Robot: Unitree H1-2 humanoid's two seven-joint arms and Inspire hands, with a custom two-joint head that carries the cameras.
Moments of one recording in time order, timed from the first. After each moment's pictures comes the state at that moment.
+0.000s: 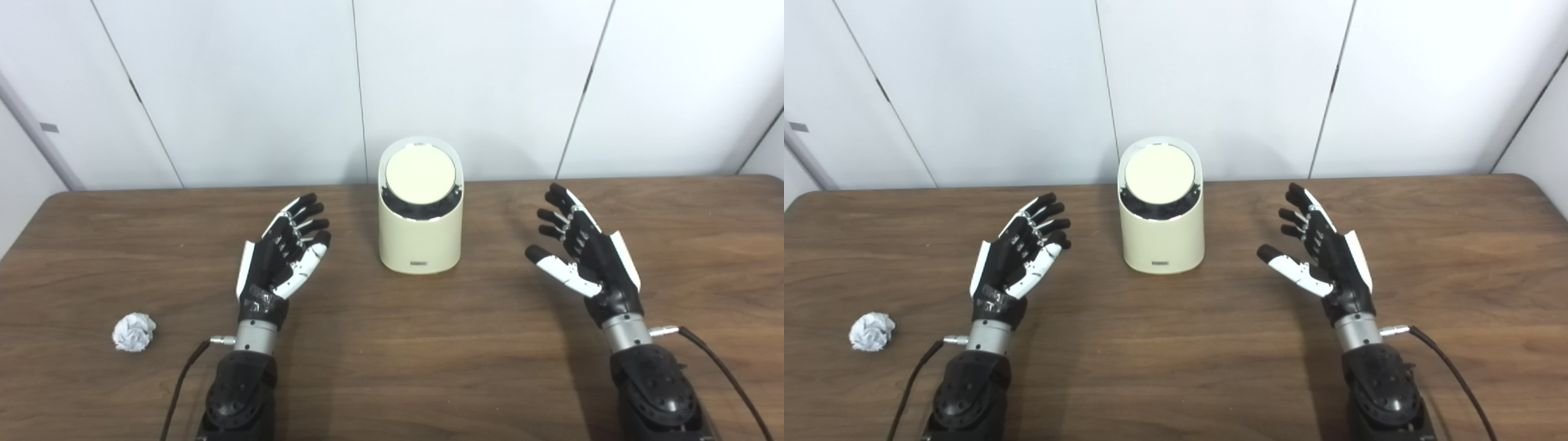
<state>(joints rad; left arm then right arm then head) -0.23 0.05 0.06 0.18 -0.07 -0.26 -0.05 -0.21 -0.15 -0.06 0.06 -0.04 -0.12 0.04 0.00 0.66</state>
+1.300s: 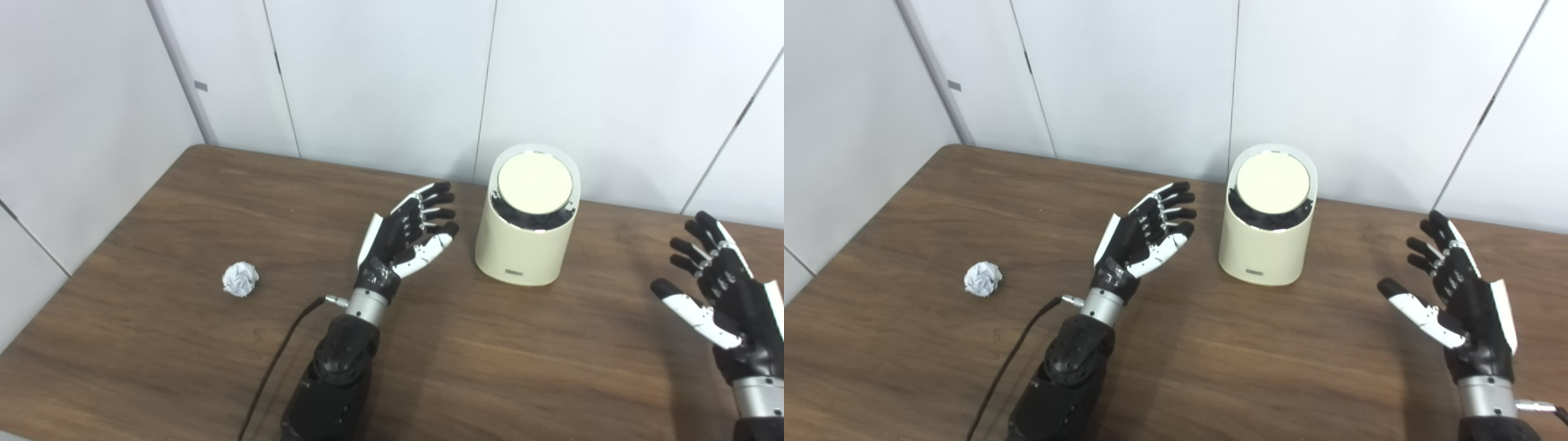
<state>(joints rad) -0.26 0.01 0.03 0.21 -0.01 -0.30 -0.01 -0.21 -0.19 -0.07 0.02 -0.01 -0.10 0.07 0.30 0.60</state>
